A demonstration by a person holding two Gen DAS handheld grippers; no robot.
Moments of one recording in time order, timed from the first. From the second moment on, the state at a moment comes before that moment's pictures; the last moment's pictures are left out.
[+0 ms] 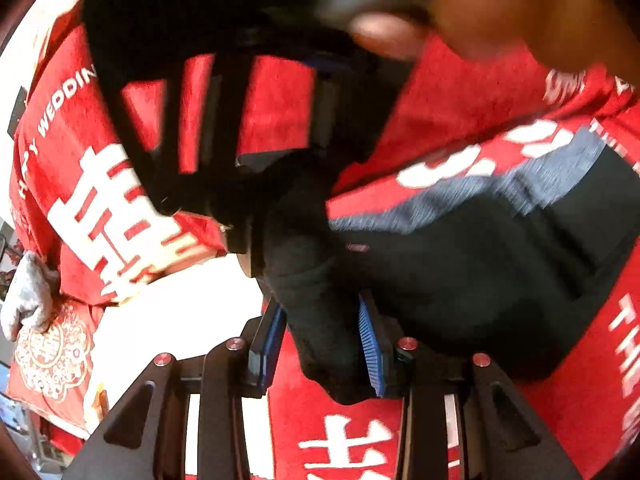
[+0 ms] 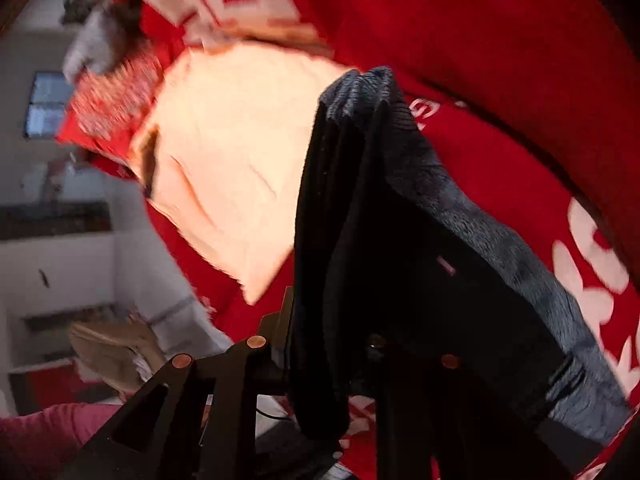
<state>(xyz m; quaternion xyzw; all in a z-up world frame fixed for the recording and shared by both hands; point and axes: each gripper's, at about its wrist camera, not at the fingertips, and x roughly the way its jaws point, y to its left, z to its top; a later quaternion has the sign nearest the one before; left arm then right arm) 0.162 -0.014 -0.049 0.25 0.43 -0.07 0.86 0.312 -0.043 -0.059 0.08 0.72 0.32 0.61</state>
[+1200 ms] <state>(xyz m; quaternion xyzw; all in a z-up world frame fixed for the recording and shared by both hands) 0.072 -0.303 -0.083 0.36 0.43 -0.31 0.77 0.152 -0.466 -0.141 0.39 0.61 0.15 0.67</state>
